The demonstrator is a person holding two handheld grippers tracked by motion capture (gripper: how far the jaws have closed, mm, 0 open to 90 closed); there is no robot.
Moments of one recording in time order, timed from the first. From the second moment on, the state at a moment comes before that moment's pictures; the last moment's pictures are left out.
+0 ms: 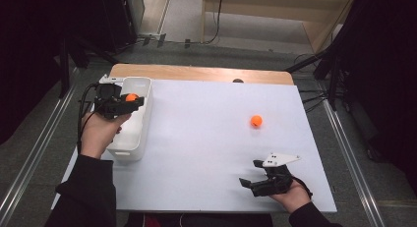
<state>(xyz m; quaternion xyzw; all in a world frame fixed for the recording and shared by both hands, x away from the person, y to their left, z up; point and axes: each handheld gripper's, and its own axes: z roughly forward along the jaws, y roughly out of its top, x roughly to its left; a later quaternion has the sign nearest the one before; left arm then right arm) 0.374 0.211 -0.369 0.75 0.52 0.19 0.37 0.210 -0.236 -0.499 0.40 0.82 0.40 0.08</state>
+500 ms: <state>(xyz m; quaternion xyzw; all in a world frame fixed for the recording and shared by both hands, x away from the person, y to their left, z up) 0.382 0.215 -0.386 0.73 0.54 0.21 0.36 0.210 -0.236 -0.499 0.40 0.82 0.40 0.08</state>
